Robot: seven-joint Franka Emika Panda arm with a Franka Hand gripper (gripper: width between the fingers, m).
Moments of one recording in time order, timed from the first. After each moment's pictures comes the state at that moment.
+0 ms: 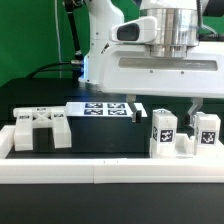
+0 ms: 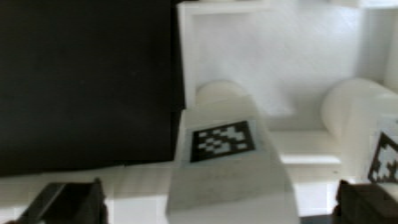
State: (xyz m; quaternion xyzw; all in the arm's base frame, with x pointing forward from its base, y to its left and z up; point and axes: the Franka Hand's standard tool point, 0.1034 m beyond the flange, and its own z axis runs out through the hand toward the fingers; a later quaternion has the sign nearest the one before) arm 0.618 0.052 0.075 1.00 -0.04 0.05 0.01
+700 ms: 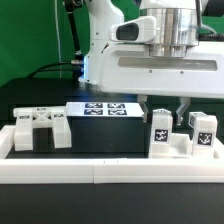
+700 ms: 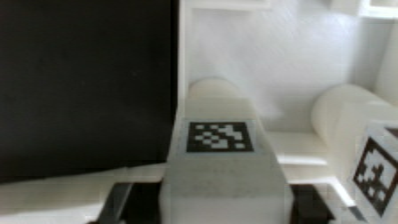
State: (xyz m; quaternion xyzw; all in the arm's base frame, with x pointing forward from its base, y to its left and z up) arm 0.618 0.052 0.075 0.99 -0.13 0.05 0.00
